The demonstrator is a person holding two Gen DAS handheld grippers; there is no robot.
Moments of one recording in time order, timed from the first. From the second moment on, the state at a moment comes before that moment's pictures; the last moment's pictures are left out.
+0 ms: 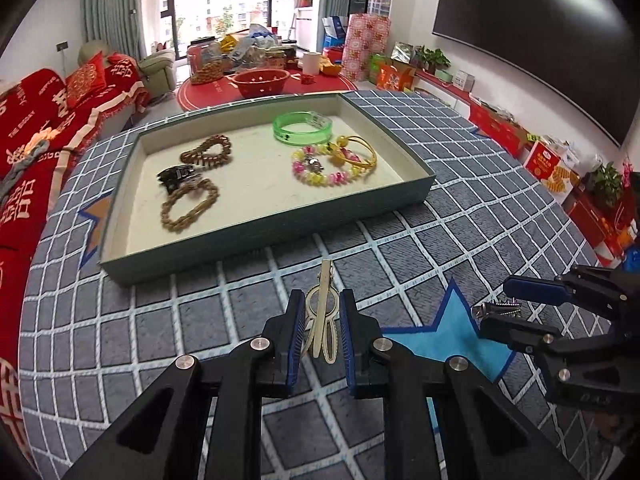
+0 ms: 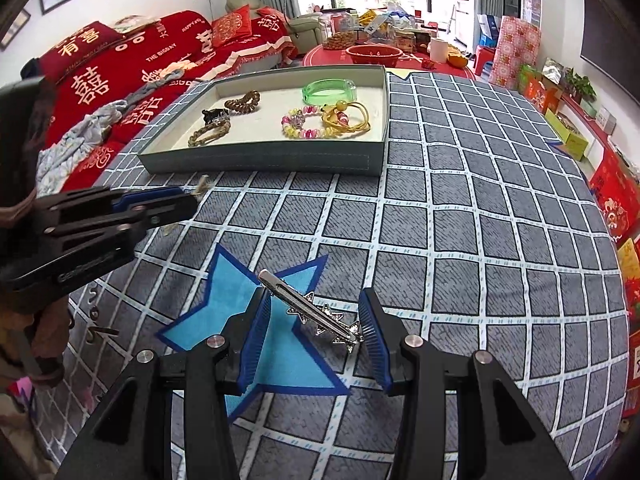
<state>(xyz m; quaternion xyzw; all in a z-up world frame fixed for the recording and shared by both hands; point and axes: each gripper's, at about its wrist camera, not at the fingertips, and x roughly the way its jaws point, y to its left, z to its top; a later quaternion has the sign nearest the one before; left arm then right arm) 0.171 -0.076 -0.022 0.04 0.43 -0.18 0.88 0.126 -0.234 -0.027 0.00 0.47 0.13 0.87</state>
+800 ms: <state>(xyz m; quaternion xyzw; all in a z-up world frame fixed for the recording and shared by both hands) 0.167 -0.017 0.002 -0.01 0.41 -0.15 0.90 0.144 -0.211 -0.002 0.04 0.48 0.12 0.87</state>
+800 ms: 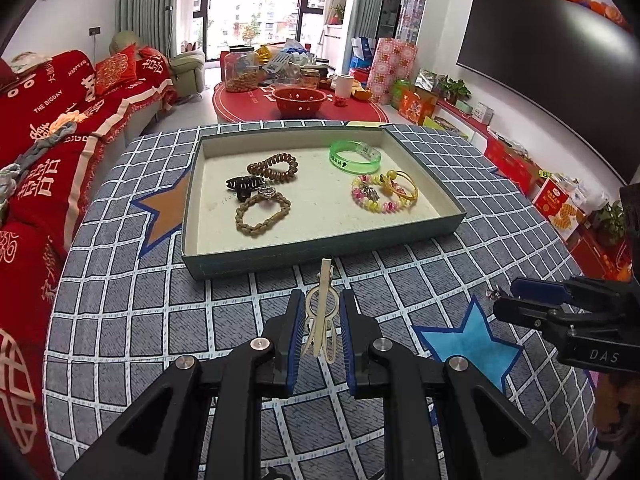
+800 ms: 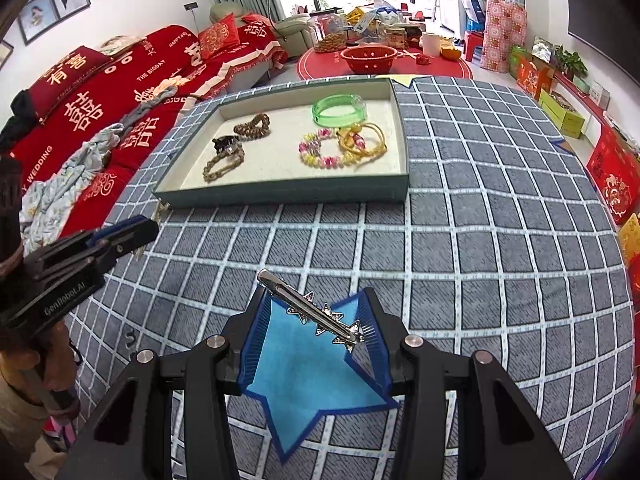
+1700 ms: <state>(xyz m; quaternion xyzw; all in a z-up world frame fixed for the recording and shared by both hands) 0.256 0.002 0.035 -0.01 0.39 -0.12 0.91 0.260 -0.188 0.036 0.04 0.47 0.10 0.88</state>
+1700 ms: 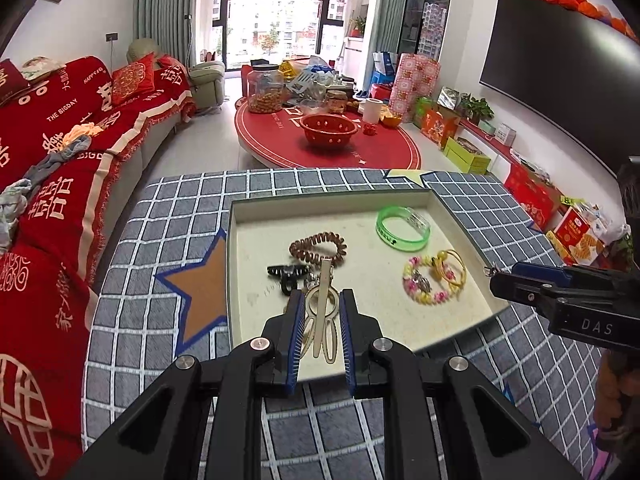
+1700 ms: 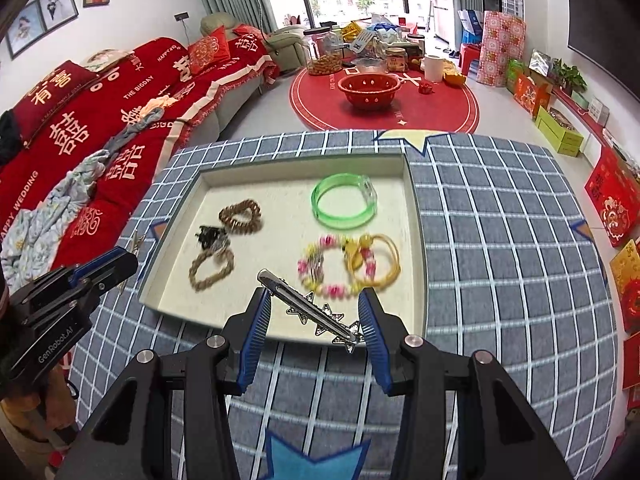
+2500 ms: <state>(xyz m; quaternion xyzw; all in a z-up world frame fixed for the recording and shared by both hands) 0.311 -0.023 -0.029 0.02 0.44 -0.08 0.89 0.318 -0.196 -0.015 0.04 0.49 0.06 0.87</state>
